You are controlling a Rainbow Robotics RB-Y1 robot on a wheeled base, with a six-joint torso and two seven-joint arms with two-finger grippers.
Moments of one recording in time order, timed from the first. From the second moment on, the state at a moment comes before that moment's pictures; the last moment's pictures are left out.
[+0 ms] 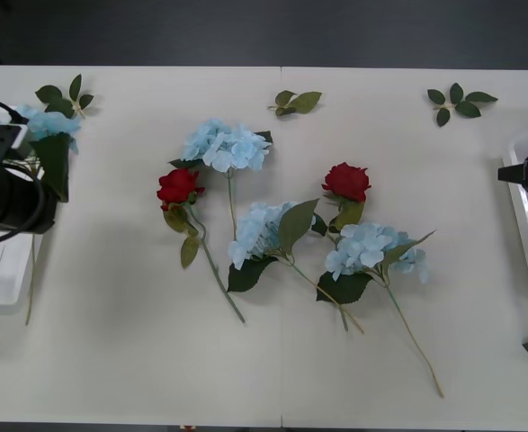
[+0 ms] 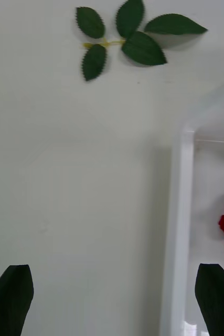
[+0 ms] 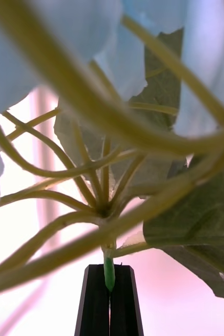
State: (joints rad) right arm -0.35 -1.33 0.46 -1.60 -1.21 0.64 1.33; left arm -0.28 0.67 0.13 -2.06 0.61 1.80 -1.36
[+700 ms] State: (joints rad) right arm -0.16 -1.33 0.46 -2.02 -1.38 0.64 1.59; left arm -0.62 0.87 0.29 -1.05 0.72 1.47 -2.05
